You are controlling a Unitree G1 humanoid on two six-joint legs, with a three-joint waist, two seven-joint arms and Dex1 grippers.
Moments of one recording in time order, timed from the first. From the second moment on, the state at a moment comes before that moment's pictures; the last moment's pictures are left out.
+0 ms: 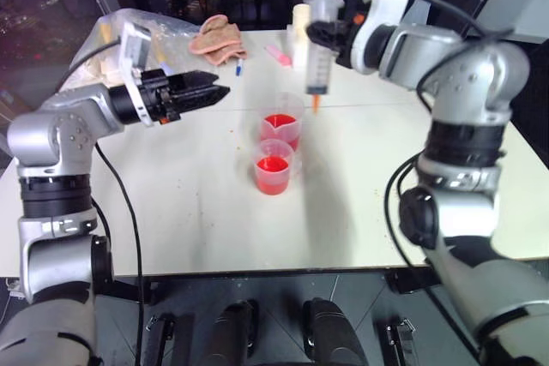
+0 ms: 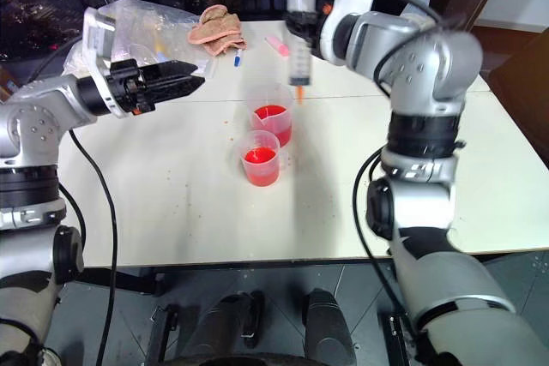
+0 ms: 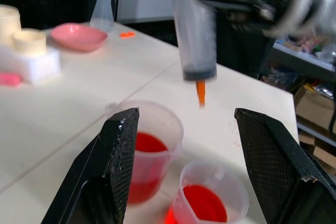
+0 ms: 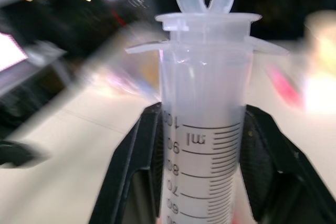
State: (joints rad) left arm -0.86 0.64 0.21 0.14 -0.59 0.87 -1.09; right arm -1.29 -0.35 -0.20 0.23 0.53 1.30 0.05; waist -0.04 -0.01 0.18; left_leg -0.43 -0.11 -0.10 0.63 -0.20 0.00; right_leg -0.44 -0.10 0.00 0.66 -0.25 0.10
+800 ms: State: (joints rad) left arm -0.73 0.70 0.16 -0.02 -0.67 0.87 -1.10; right arm -1.32 -0.32 0.12 0.81 0.19 1.41 0.16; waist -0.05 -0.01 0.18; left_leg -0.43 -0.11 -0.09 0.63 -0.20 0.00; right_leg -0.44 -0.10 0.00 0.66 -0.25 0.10
